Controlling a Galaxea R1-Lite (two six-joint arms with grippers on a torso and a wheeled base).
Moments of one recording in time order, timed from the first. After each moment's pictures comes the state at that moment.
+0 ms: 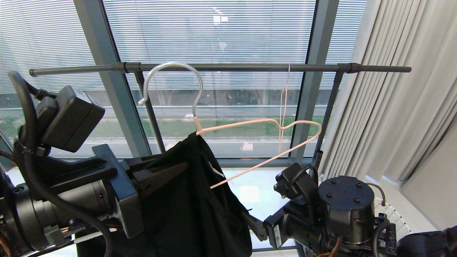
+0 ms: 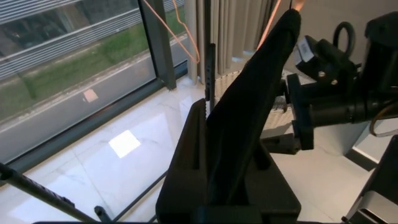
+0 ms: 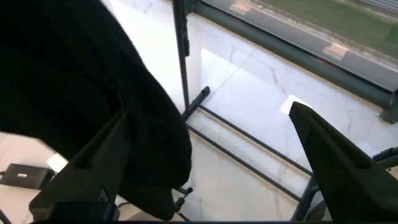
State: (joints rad) left arm -0.69 1.18 -0.65 -0.36 -0.11 0.09; right arm 1.02 1.82 -0.59 -0.91 -0.23 0.15
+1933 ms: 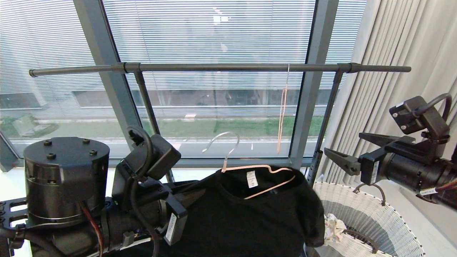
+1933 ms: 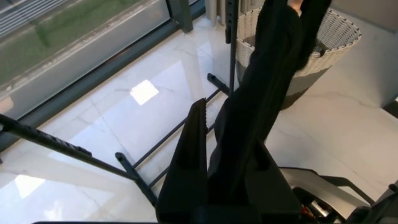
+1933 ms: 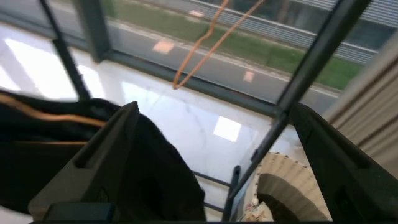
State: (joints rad) left arm -0.70 1.38 -0.60 -0.36 -0.01 0.14; right arm 0.58 1.35 -0.61 -0.60 -0.08 -0.03
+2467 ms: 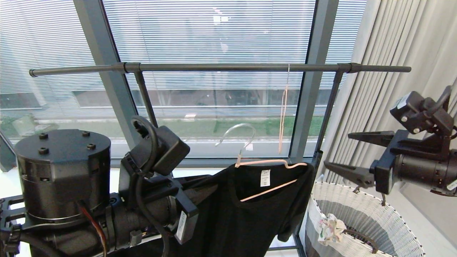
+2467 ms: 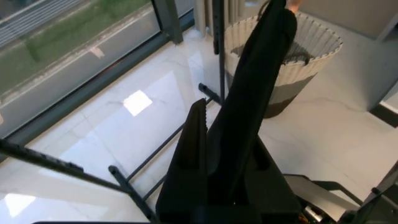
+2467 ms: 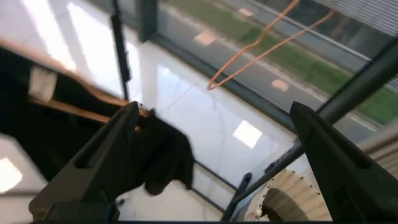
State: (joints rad) left arm -0.77 1.39 -0.64 -0.41 -0.01 0.13; right arm 0.52 1.31 -0.75 -0.29 0.26 -0.22
